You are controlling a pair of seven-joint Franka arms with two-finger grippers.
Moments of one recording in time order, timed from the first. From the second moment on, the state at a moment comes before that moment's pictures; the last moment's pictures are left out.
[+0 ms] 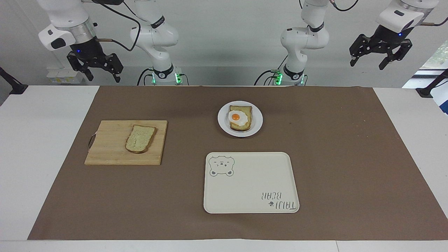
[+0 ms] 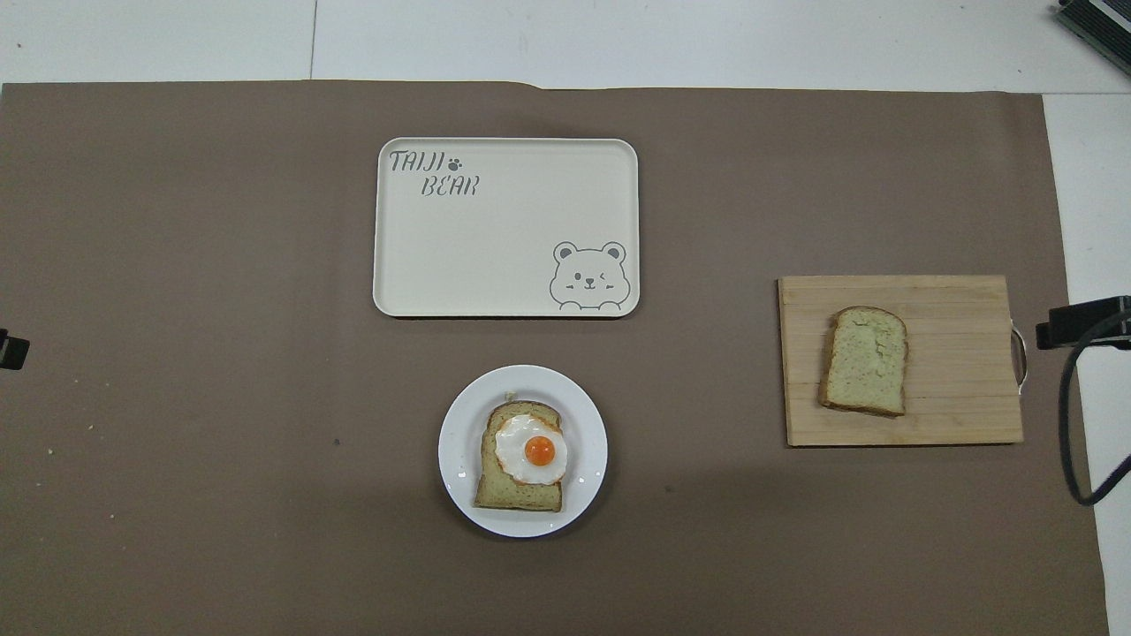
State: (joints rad) left arm -0.11 -0.04 0.07 -1.36 0.00 1.27 0.19; right arm 0.02 -0.11 -0.09 -1.62 -0.03 1.50 0.01
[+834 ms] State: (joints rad) left arm -0.11 -0.04 0.09 -1.36 0.00 1.27 0.19; right arm 0.02 -0.11 -0.09 -1.62 -0.03 1.50 0.01
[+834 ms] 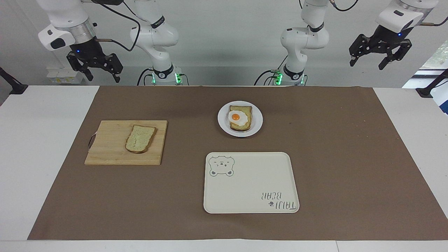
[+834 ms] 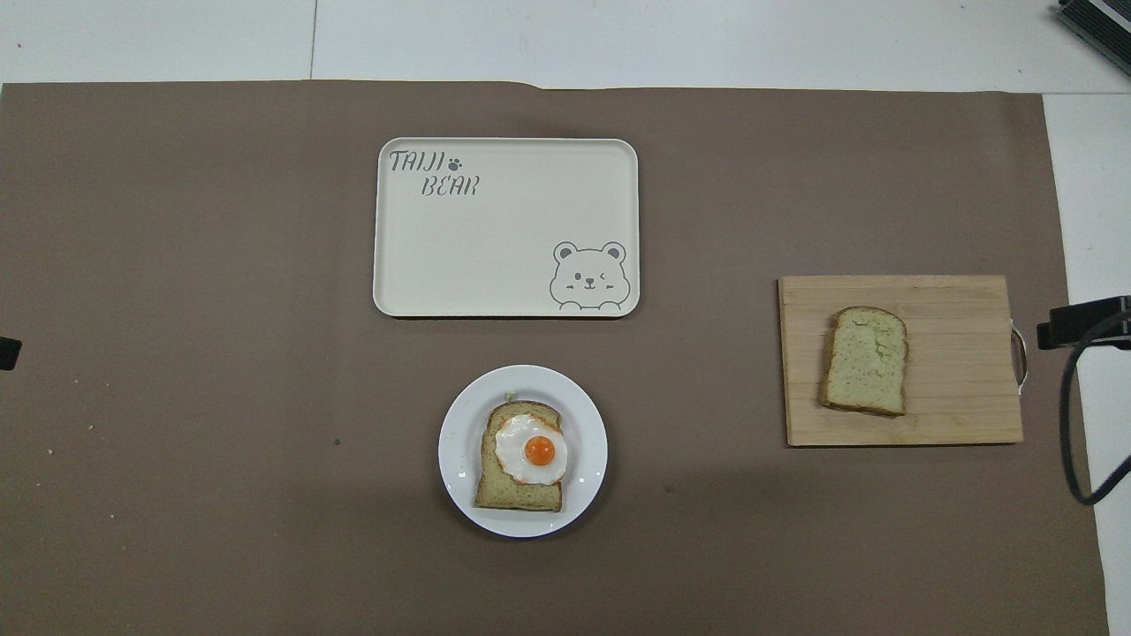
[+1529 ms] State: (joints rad) left arm -0.10 -0.04 0.09 -1.36 0.00 1.27 0.19; right arm 0.02 -0.11 -0.09 -1.63 -0.03 1.50 0.01
